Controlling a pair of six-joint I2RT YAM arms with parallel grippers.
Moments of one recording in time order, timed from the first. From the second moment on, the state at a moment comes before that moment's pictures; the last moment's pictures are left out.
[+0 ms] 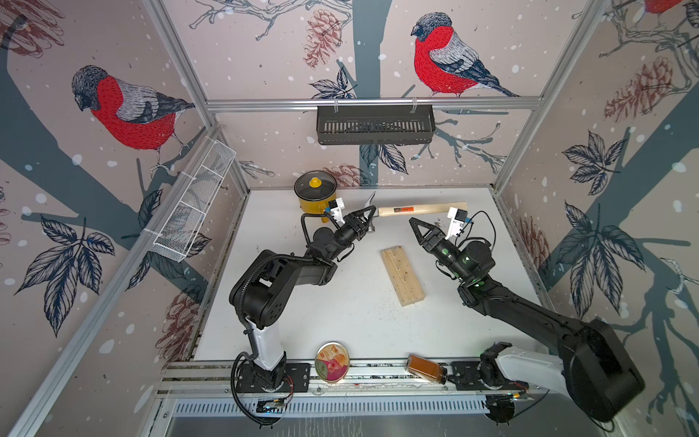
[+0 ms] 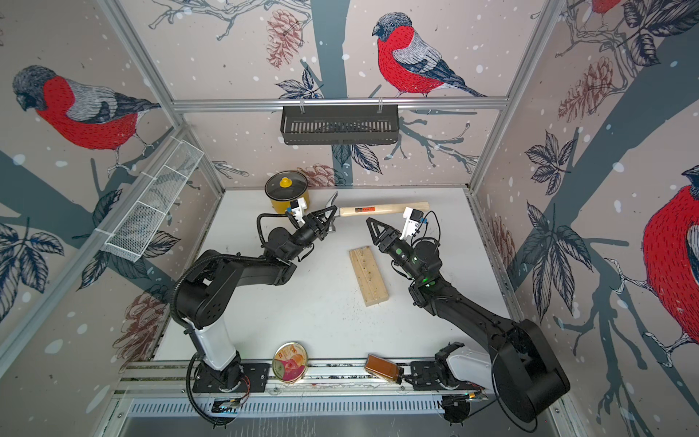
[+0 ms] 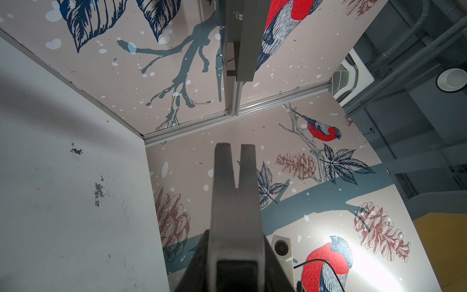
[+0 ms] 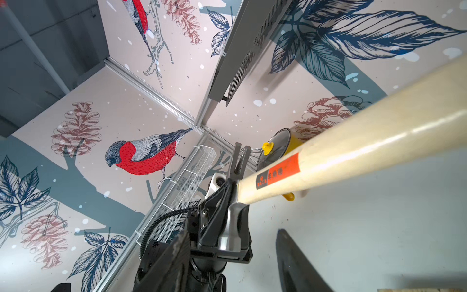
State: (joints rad) left arm -0.52 1.82 0.82 1.31 0.35 -1.46; right arm 0.49 1.22 0.52 0.87 -0.26 1.00
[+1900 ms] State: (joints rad) left arm -0.51 1.77 0.76 1.32 0.28 -1.46; right arm 0.56 1.70 0.60 1.51 -0.25 1.34
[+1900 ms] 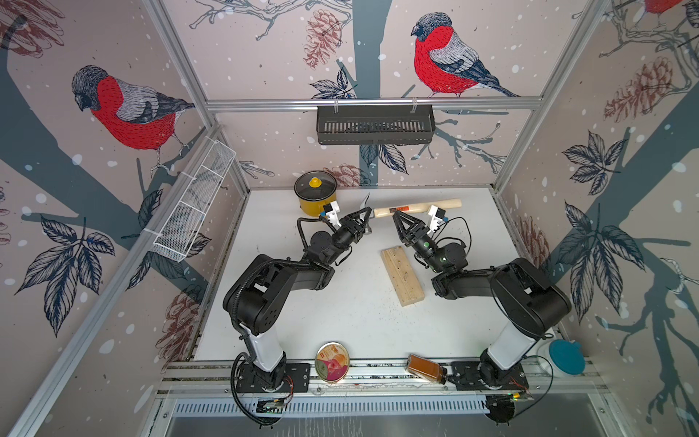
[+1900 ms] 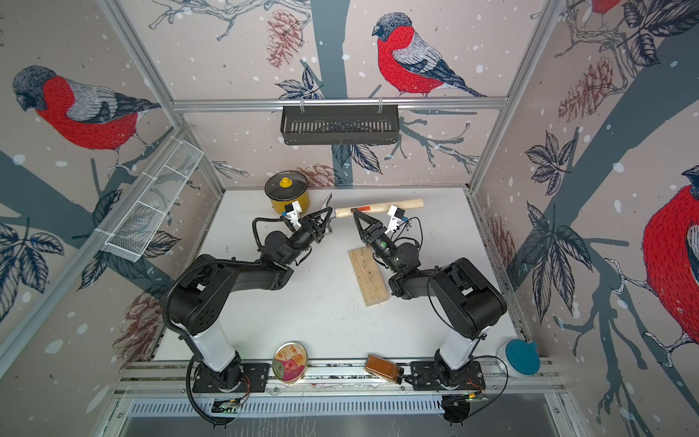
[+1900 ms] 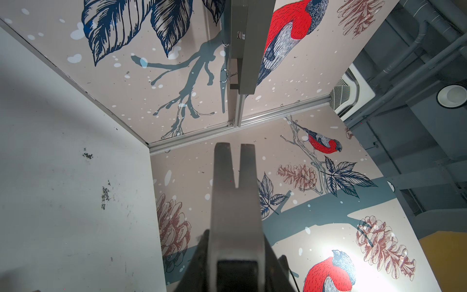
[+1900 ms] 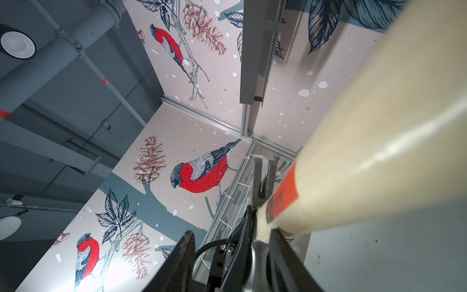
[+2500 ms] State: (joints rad) left arm -0.51 1.76 0.76 1.32 0.28 -1.46; right arm 0.54 1.73 0.65 1.47 -0.25 1.31
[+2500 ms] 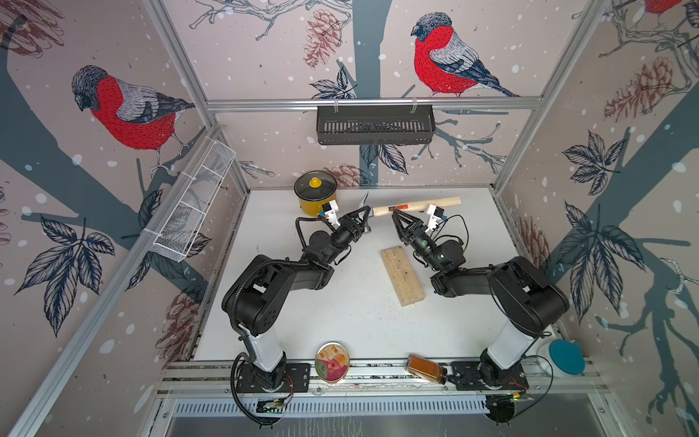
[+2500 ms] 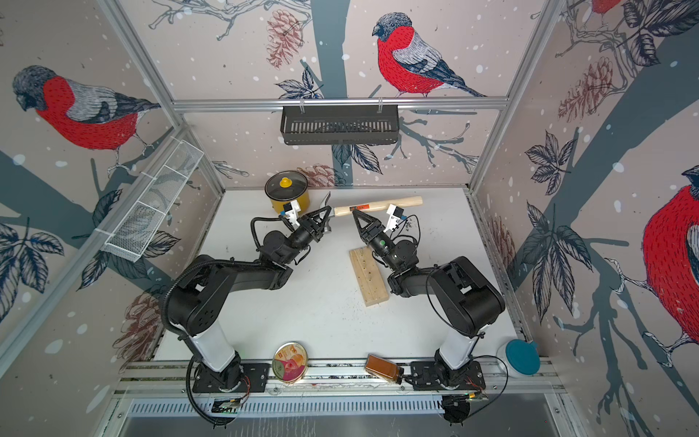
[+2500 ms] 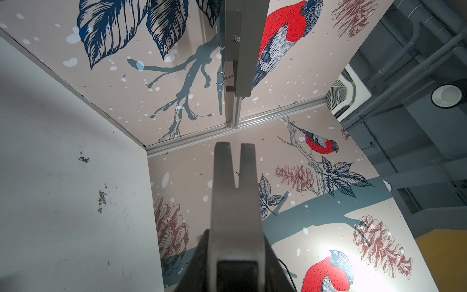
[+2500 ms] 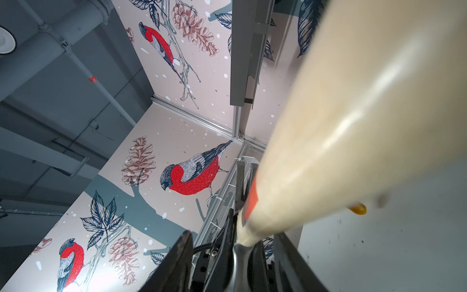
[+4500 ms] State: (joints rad) left arm -0.61 1.83 0.67 1.45 0.26 -1.52; right arm 0.48 1.94 0.86 1.51 -0.28 1.39
